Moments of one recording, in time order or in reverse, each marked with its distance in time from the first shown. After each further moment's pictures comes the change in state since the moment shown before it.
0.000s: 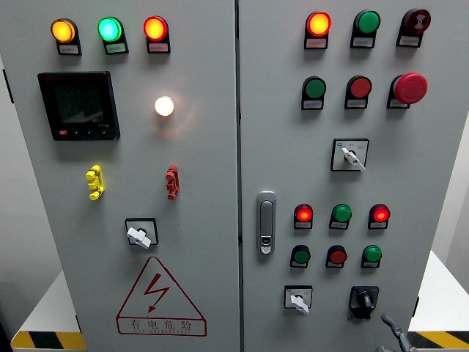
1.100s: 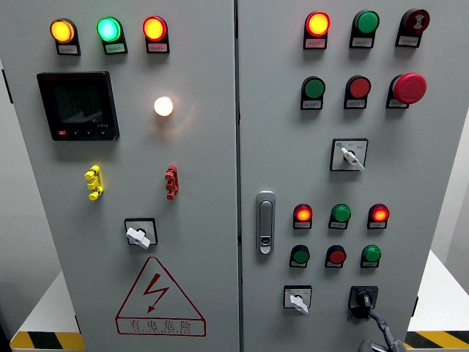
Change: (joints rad) left arm -0.001 0.001 0.000 0.000 0.000 0.000 0.000; right arm 0.049 0.007 -0.044 -0.021 0.048 0.000 -0.039
